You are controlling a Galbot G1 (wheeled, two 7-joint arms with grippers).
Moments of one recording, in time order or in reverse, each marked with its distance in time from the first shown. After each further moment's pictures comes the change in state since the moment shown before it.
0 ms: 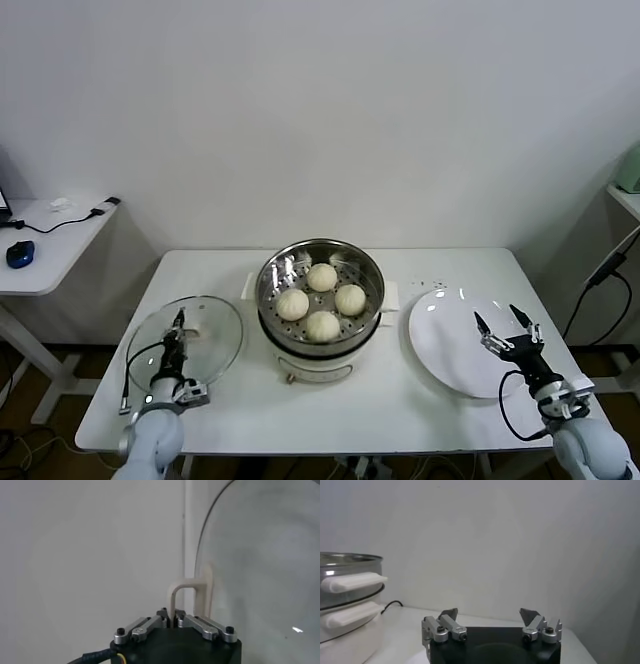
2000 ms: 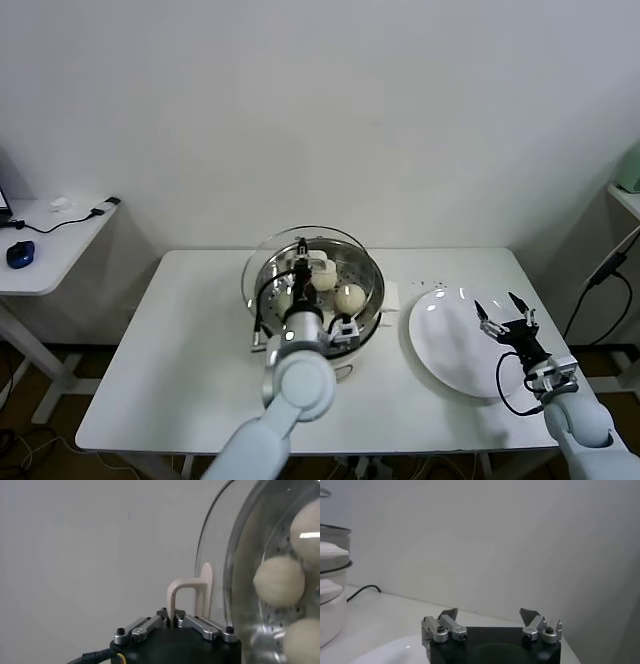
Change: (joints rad) left arm -0.270 -0.106 0.715 -0.438 0.239 0.644 0.549; right arm 0.193 0.013 -0.076 -0.210 -0.111 0.031 -0.006
